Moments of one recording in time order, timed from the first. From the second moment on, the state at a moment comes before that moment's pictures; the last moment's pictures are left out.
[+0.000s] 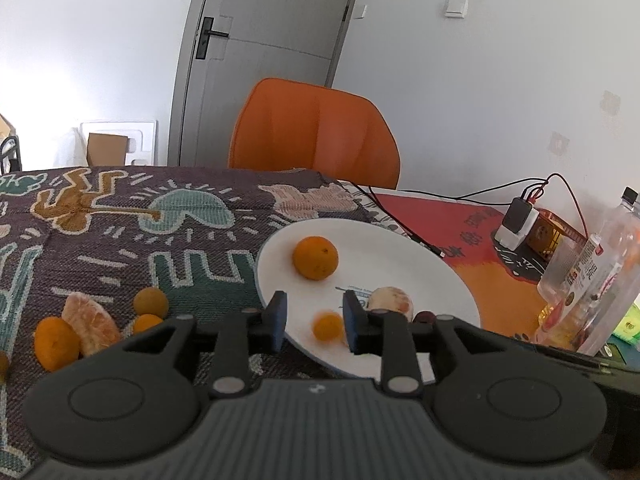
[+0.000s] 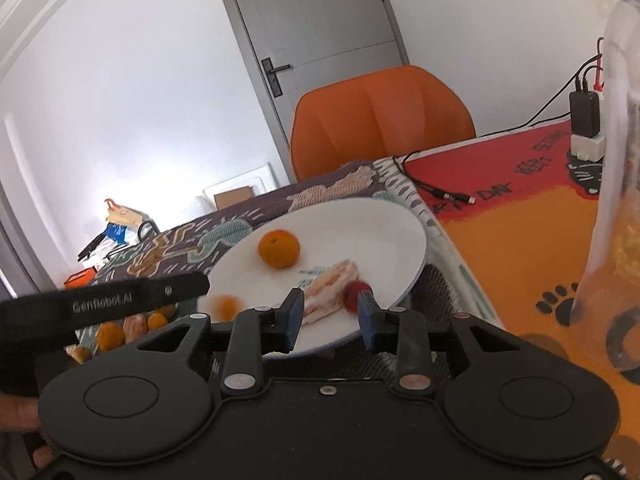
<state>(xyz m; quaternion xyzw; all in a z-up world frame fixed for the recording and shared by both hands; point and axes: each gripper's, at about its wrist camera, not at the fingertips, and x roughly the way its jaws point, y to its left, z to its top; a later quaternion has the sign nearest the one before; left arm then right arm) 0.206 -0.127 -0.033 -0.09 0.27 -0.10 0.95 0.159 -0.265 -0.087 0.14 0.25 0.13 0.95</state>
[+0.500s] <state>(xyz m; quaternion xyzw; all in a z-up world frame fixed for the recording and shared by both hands) 0.179 -0.092 -0.025 -0.10 0.26 -0.07 0.96 0.152 -0.249 -0.084 0.14 0.25 0.14 0.95</state>
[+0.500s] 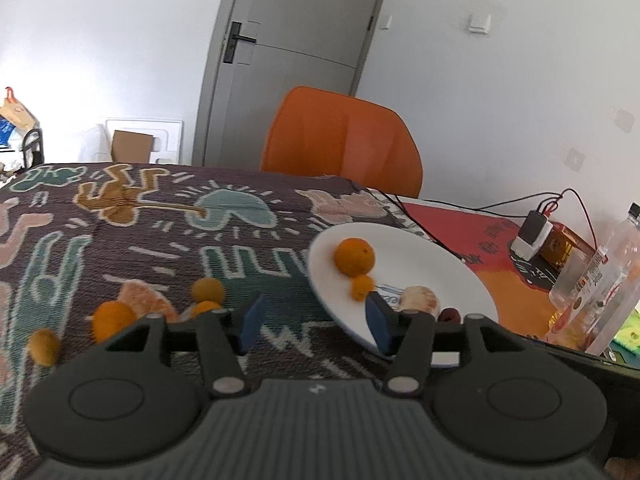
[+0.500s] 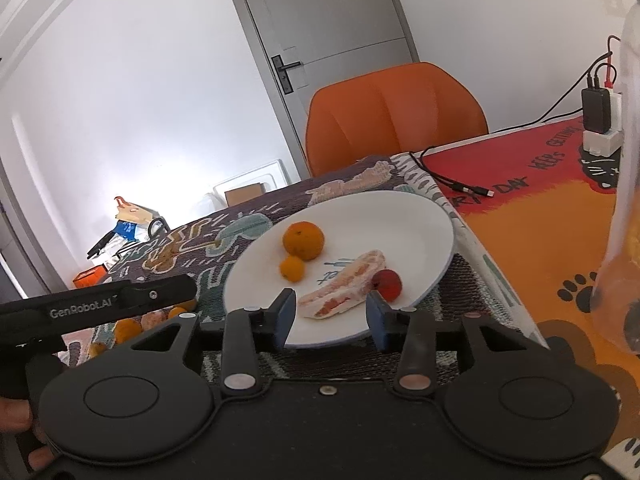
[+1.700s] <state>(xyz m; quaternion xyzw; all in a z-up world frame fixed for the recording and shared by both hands) 0.102 0.022 -0.037 -0.14 0.25 0.04 0.96 0.129 -0.165 -0.070 0.11 0.23 0.20 0.95</state>
